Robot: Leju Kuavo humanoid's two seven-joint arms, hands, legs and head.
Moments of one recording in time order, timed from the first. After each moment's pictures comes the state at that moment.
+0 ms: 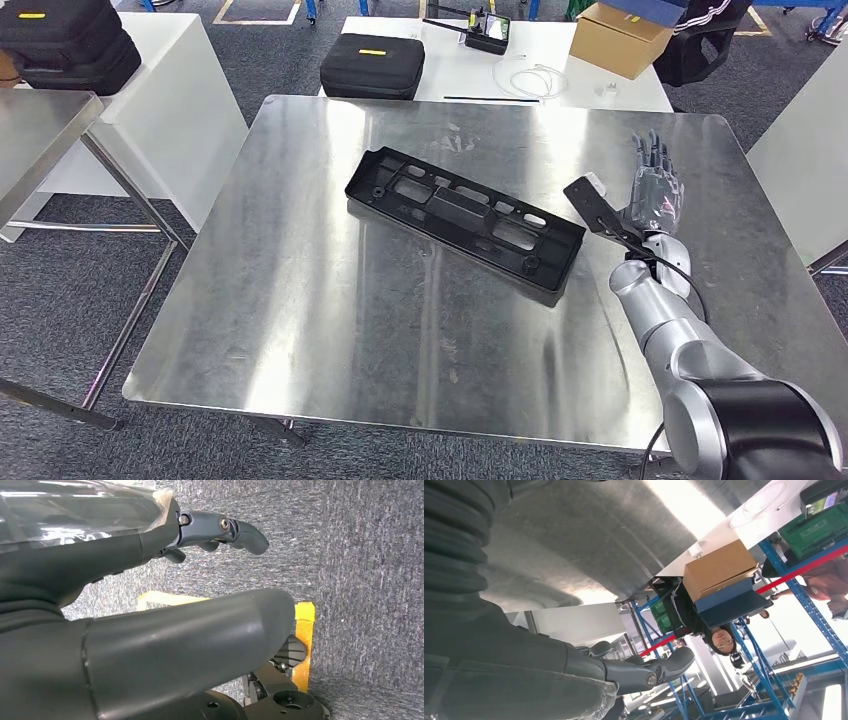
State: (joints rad) left arm -0.01 -0.04 -0.13 -0.16 0.17 0.16 -0.20; right arm -0.87 -0.18 0.09 -0.36 0.90 -0.64 -0.24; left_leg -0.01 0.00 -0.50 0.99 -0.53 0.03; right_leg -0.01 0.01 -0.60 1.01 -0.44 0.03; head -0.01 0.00
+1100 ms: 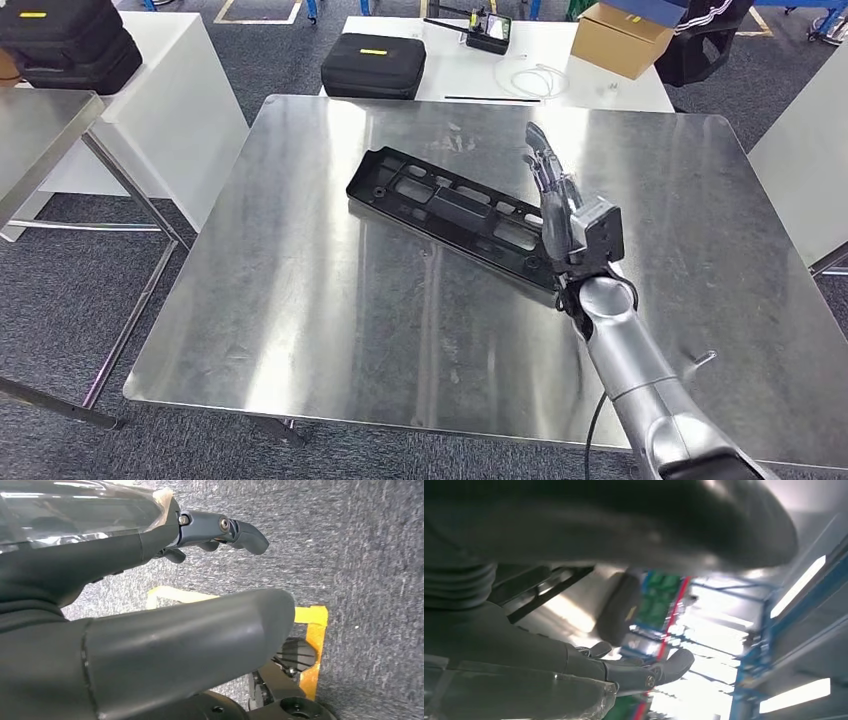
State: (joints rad) left arm -0.01 -0.05 -0.13 -0.16 0.21 0.19 -0.15; right arm -0.54 -0.15 0.35 -1.15 0.01 0.07 -0.52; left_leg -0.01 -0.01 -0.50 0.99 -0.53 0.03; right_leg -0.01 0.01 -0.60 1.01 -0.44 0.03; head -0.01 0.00
